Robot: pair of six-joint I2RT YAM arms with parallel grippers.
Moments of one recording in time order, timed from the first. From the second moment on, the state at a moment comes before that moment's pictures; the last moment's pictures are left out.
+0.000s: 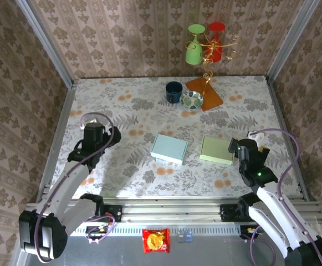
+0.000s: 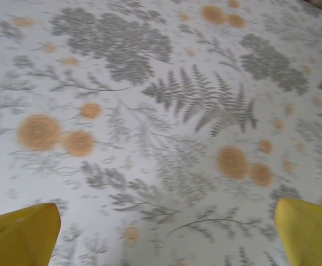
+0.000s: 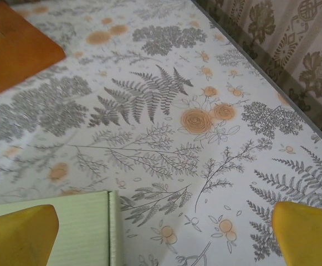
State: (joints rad) left arm -0.27 0.92 0.62 -0.40 -0.22 -0.54; right arm 0.22 0.66 0.37 -0.33 0.59 0.33
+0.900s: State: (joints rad) left arm -0.19 0.88 0.56 -0.47 -0.28 -0.47; right arm -0.02 1.52 0.26 0.88 0.15 0.13
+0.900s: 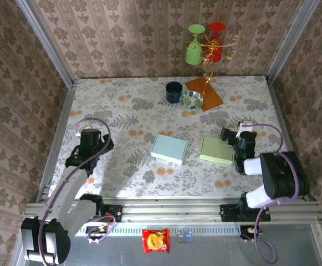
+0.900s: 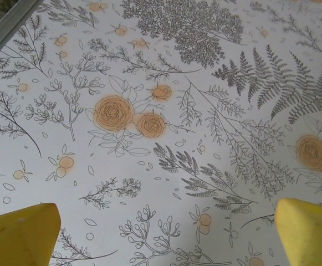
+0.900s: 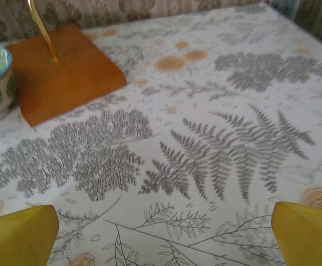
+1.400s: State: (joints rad) left arm -0.05 1.29 0.46 0.22 -0.22 -0.07; right arm 0.04 1.53 0.36 0.85 0.22 0.11
